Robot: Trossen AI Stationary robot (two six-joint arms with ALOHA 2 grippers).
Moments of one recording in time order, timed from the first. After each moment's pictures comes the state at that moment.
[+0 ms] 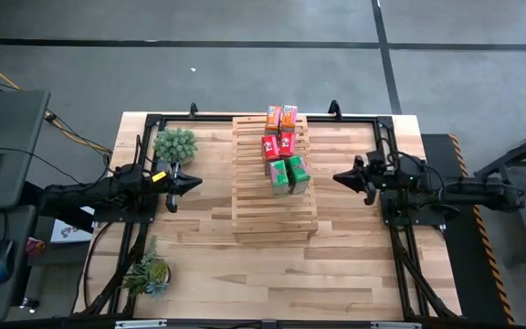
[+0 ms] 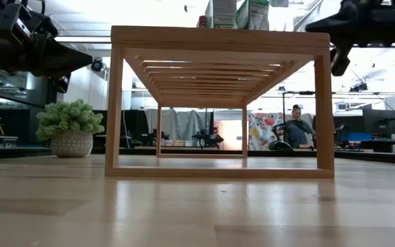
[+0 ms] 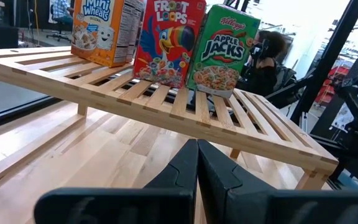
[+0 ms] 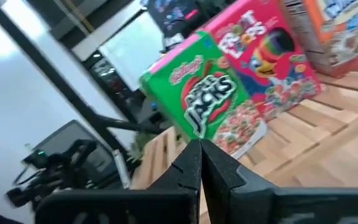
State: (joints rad) left arm 0.11 0.01 0.01 0.01 -0.01 -0.25; right arm -0.12 0.37 0.24 0.17 -0.09 0.59
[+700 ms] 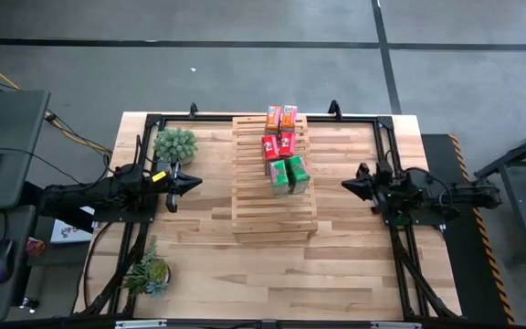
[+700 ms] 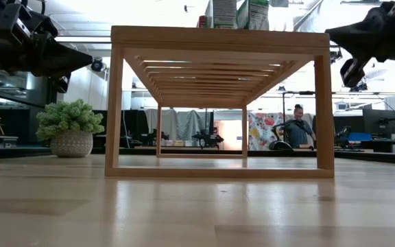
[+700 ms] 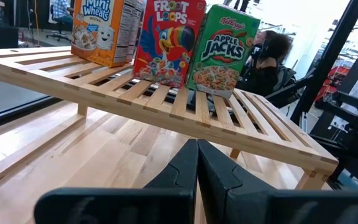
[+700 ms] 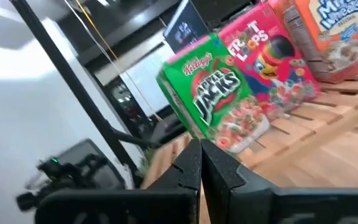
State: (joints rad) left arm 0.11 0.01 0.01 0.01 -0.01 -0.25; right arm 0.04 0.01 0.01 0.21 0.08 0.54
